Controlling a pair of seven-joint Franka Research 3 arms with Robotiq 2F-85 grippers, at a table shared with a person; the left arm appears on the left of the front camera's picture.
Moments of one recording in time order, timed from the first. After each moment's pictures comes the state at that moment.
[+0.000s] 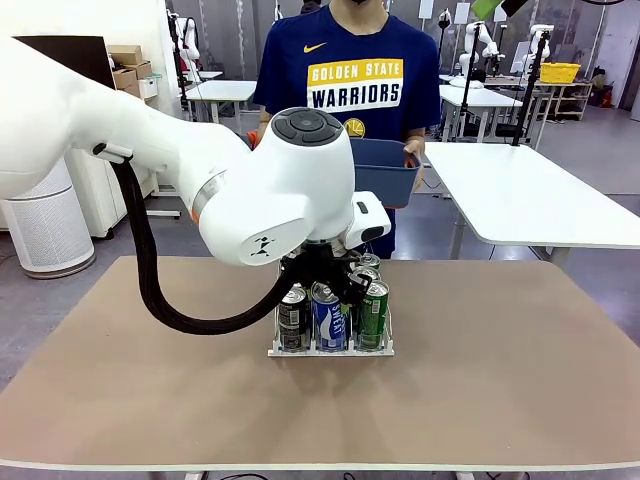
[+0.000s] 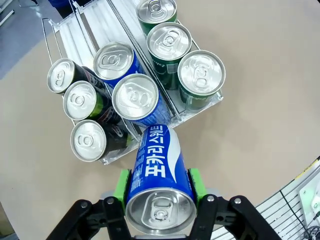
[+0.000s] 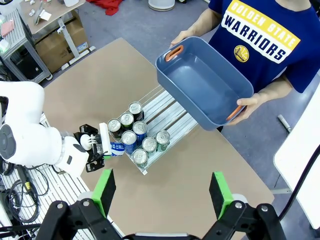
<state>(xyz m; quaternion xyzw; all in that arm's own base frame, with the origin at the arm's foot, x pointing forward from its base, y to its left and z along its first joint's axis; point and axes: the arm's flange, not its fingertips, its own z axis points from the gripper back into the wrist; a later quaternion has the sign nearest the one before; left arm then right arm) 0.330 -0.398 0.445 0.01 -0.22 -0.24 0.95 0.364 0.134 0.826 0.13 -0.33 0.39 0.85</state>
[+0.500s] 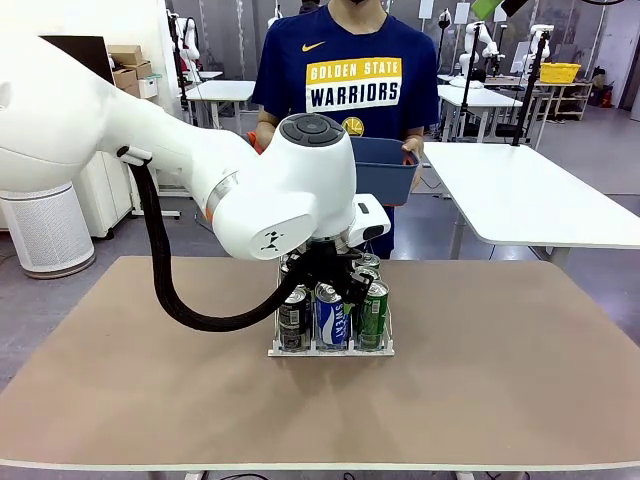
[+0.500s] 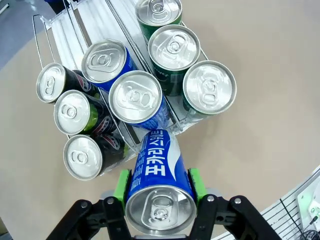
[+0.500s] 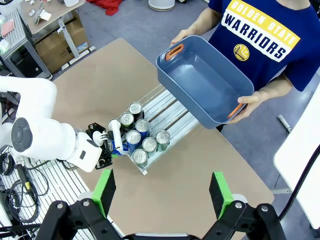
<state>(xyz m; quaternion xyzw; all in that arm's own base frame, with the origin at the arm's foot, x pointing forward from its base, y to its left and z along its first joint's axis) 0.357 -0.402 0.430 0.00 -0.20 -0.24 0.95 0.364 0.134 0.826 0.13 -0.33 0.39 0.85</state>
